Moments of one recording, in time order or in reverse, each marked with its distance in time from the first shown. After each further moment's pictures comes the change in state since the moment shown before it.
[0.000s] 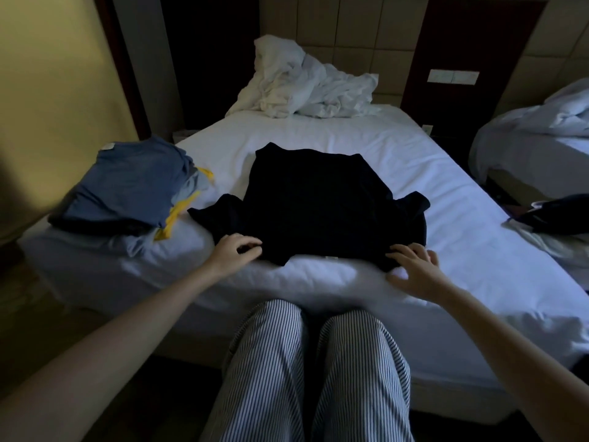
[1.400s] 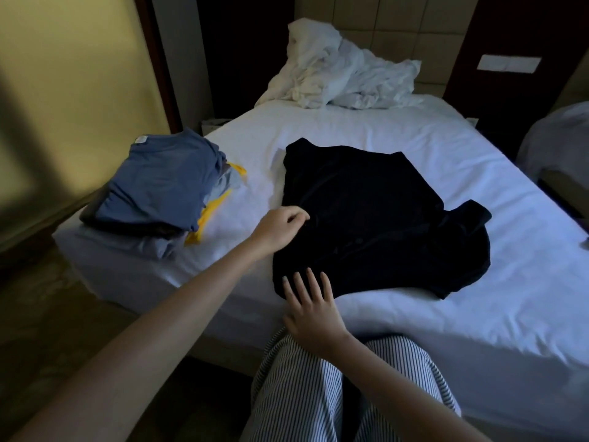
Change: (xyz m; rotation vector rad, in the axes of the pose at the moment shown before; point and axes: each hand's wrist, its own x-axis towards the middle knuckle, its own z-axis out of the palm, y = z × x) left_hand 0.059 0.028 -0.030 -0.120 0.024 0.040; right_hand 0.031 -0.242 0.066 -0.146 0.034 -0.330
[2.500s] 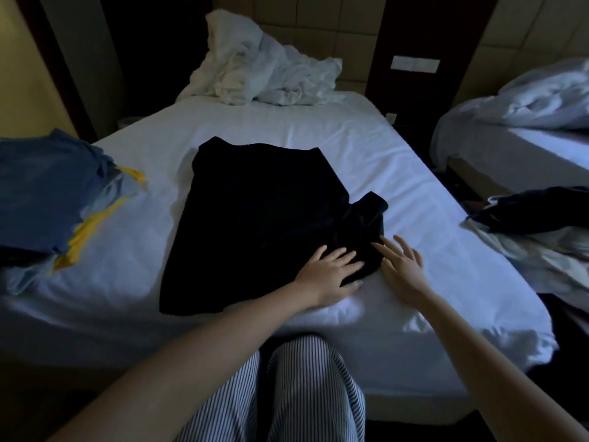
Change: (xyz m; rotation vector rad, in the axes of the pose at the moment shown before) left_hand 0.010 0.129 0.219 0.529 -0.438 0.463; right_hand -0.099 0.304 -0.006 0.336 0.032 0.566
